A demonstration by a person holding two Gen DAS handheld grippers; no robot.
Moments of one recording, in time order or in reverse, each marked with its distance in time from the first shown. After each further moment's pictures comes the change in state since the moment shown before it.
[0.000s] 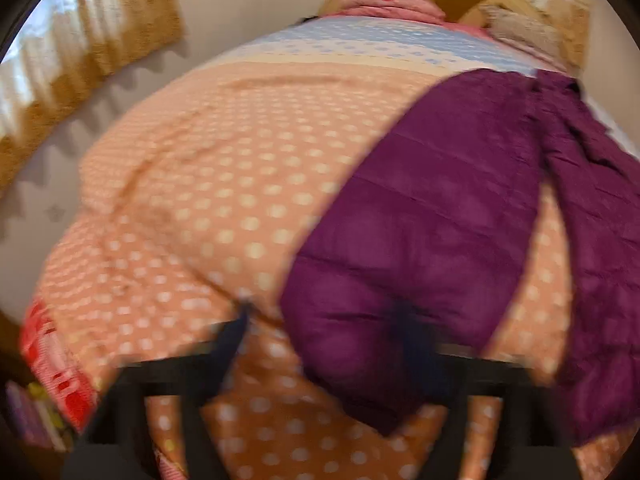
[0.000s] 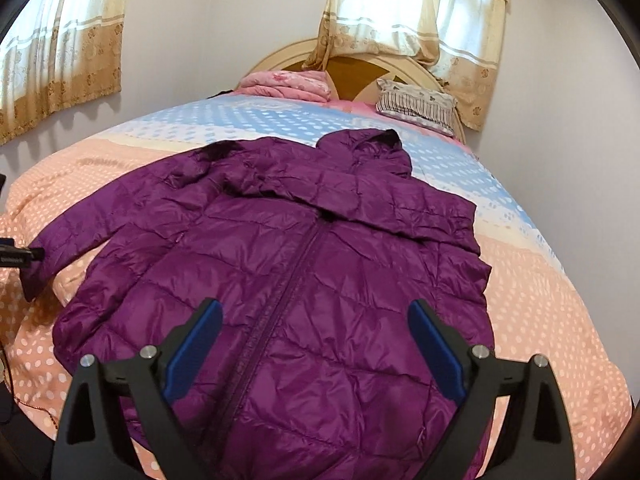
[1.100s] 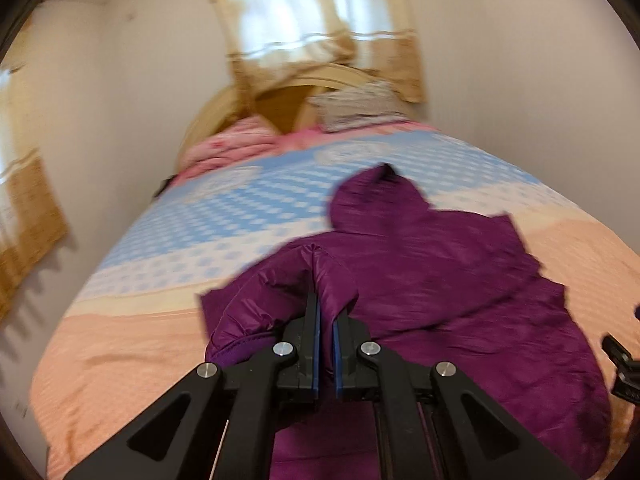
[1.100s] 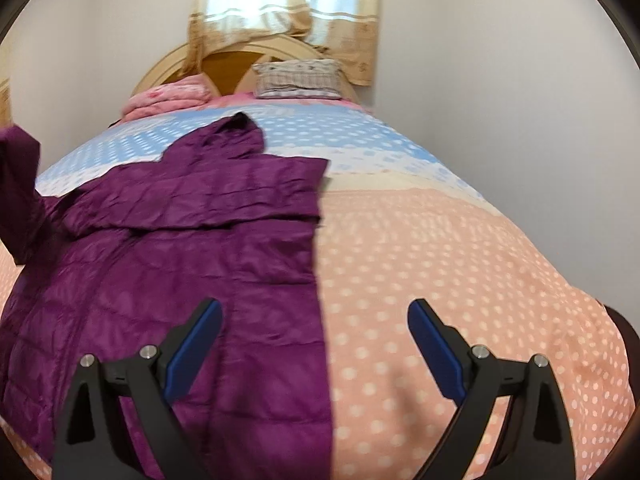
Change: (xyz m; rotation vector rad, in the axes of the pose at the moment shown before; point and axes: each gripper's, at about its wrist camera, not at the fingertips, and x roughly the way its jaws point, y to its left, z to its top) left arm -0.112 -0.278 0.124 0.438 -0.428 -0.245; right arm 0.005 -0.167 -0.027 0.335 0.053 -0.267
